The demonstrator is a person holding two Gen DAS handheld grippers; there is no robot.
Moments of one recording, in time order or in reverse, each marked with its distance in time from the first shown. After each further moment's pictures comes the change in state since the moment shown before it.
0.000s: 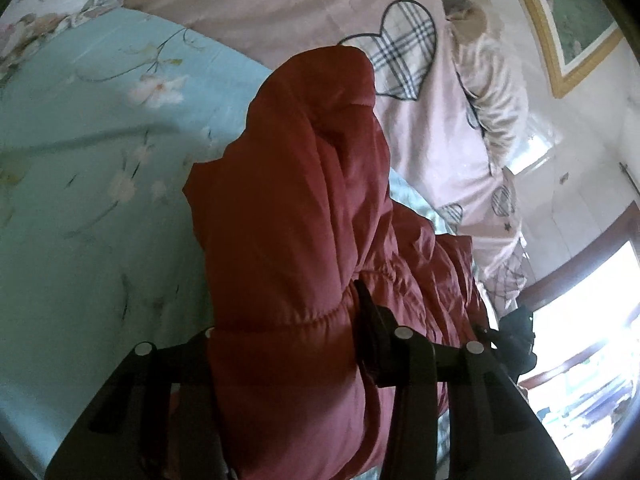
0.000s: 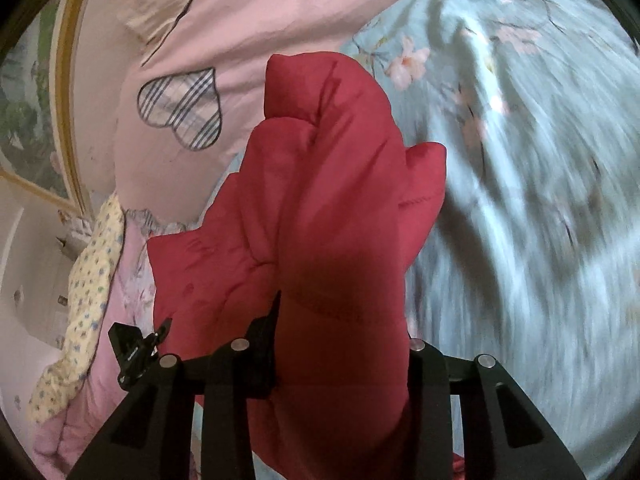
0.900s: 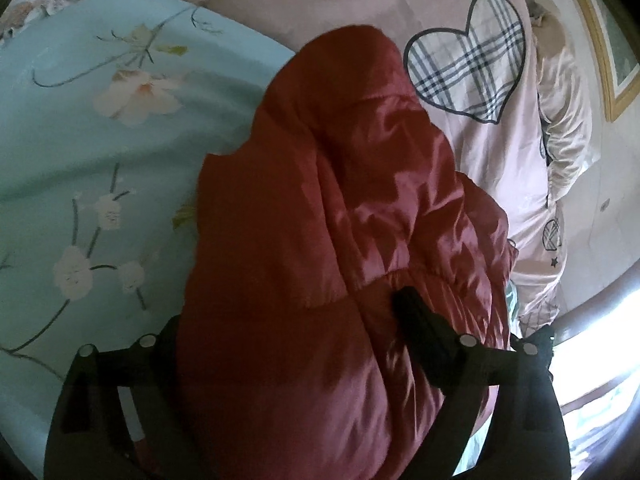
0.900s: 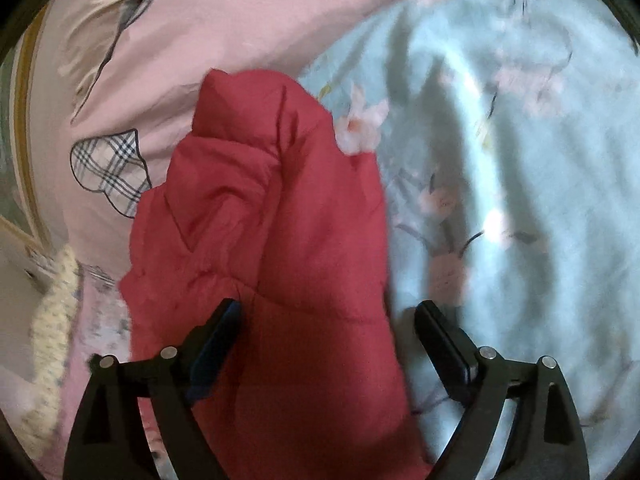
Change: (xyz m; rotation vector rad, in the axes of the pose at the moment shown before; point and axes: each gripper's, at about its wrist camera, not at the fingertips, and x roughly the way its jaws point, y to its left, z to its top) left arm 0.110 0.033 0.070 -0.063 -0.013 0.117; right arm 0.074 -0.057 0.110 0.069 -0.101 -0.064
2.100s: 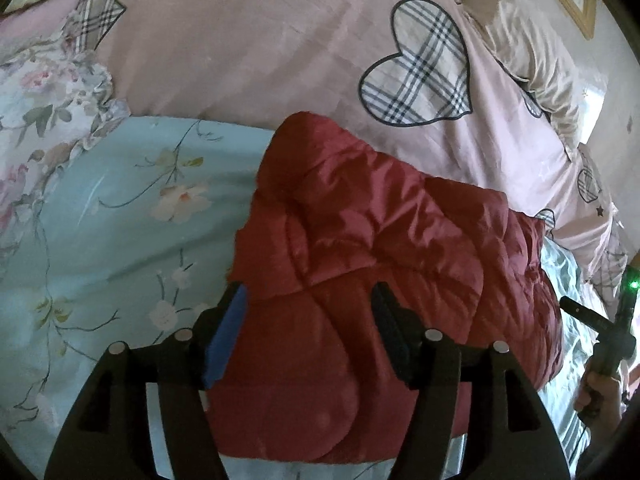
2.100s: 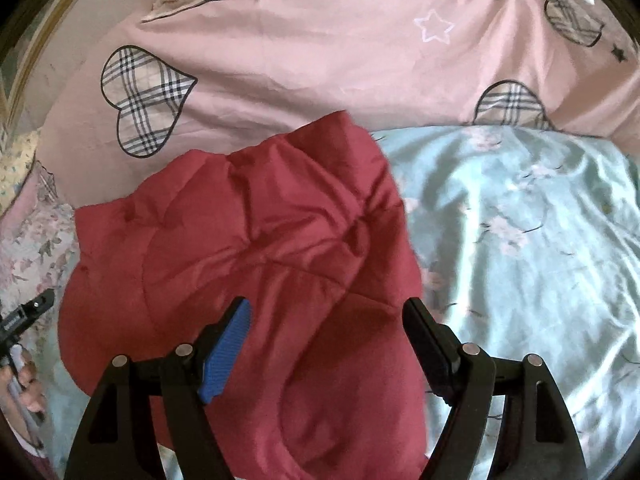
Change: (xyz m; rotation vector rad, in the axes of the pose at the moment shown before) left arm -0.072 -0.052 -0.019 0.270 -0.192 0.273; right arm -0.042 0.103 -0.035 -0.482 -0.192 -0.406
